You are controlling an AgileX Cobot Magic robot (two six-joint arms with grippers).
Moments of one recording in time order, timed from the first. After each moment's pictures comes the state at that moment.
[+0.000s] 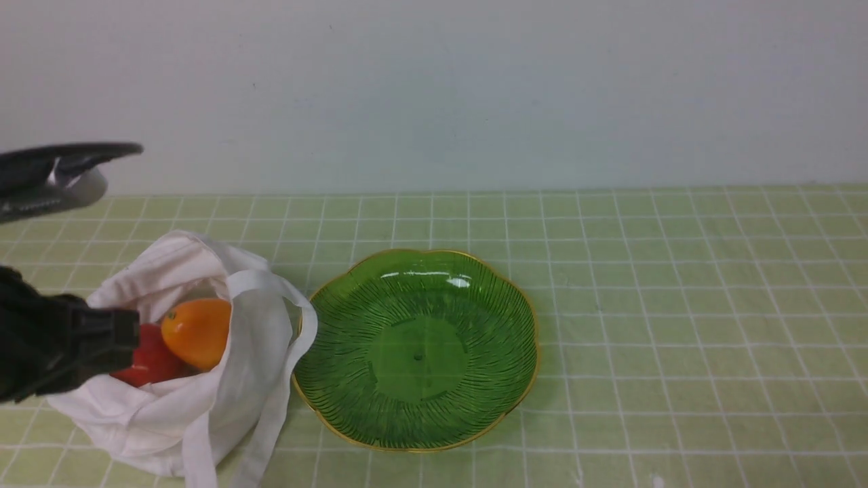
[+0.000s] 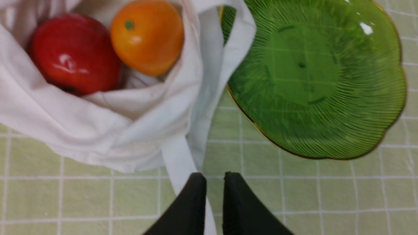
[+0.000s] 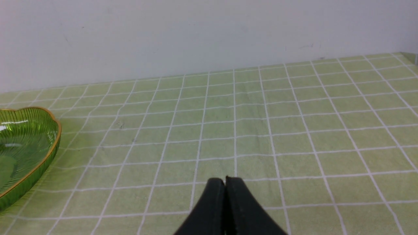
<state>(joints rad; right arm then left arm) -0.02 -0.01 0.03 0.11 0.37 0.00 -0.01 1.00 -0.86 -0.24 0.93 0.01</state>
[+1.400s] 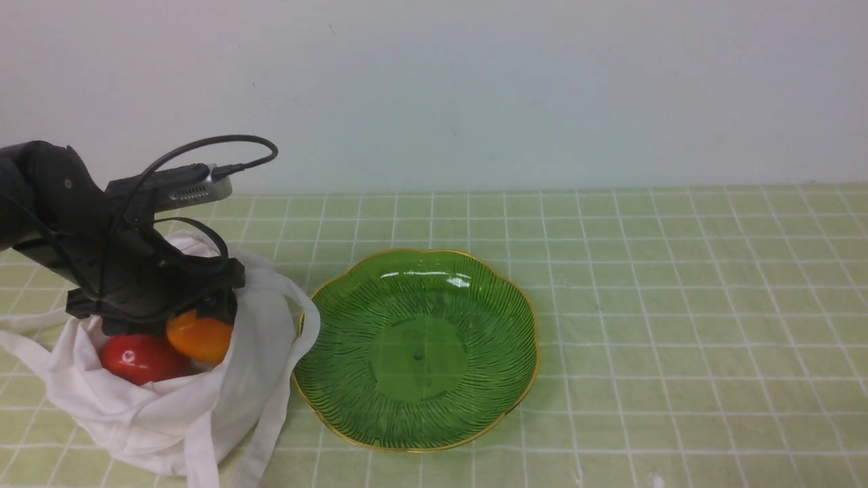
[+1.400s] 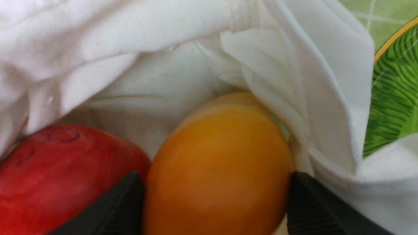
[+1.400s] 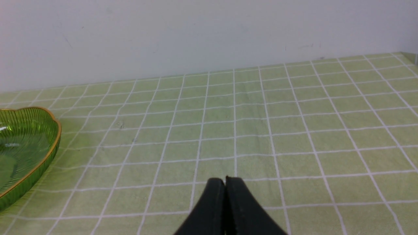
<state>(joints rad) -0.02 -0.01 0.03 0.11 0.37 0.00 -0.01 1.69 -1.07 -0.20 0.66 -0.01</state>
